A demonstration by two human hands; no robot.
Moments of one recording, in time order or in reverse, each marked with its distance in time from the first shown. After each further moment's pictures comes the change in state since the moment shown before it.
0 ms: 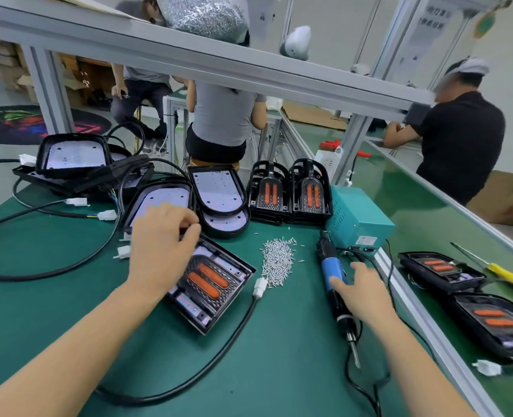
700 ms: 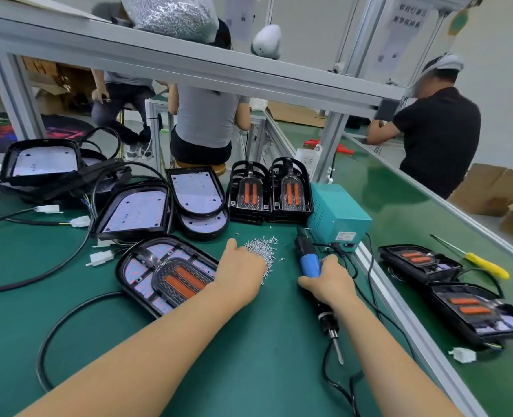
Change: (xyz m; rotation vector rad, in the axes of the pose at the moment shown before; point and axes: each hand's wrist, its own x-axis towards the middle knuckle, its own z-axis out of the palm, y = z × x) left_hand -0.014 0.092 0.112 0.624 -0.710 0.436; right_hand 0.021 -0.009 0.012 0.004 -0.066 0.088
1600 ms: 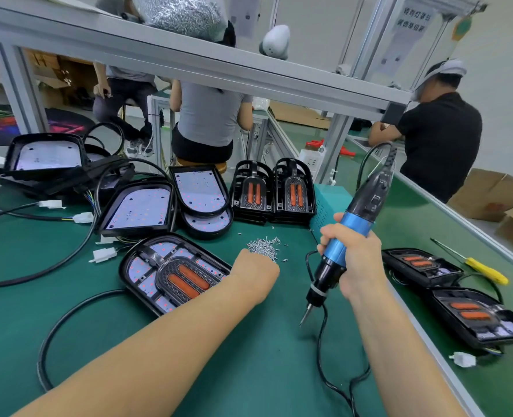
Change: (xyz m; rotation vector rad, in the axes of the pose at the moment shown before) left_hand 0.012 0.009 -0.001 0.016 -0.090 0.128; right_hand -0.045 -0.038 -0.056 1.405 0.048 -0.248
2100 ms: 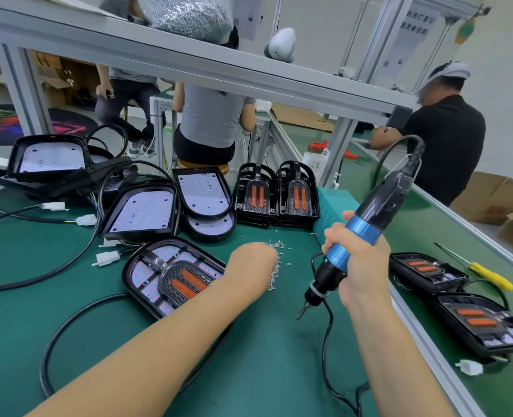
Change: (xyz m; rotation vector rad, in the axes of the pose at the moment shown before) left_hand -0.014 -0.016 -0.014 -0.344 0.185 -0.161; right_hand -0.015 -0.004 0.015 0.045 -0.002 -0.166
